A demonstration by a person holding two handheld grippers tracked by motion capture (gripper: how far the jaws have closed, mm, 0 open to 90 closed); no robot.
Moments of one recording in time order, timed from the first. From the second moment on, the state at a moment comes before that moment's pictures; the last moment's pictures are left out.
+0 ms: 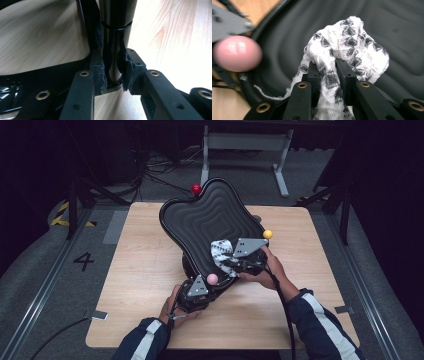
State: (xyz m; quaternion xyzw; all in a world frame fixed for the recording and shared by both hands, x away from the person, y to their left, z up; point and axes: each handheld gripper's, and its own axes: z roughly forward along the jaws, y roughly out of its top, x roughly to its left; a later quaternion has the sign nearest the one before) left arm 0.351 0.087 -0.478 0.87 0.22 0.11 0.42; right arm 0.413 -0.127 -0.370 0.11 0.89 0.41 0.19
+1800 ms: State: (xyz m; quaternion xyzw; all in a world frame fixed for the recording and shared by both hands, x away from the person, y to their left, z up) left arm 0.352 0.087 -0.479 0.87 0.22 0.11 0.42; right arm 0.447 -0.251 -0.379 0.28 0.84 0.36 0.30
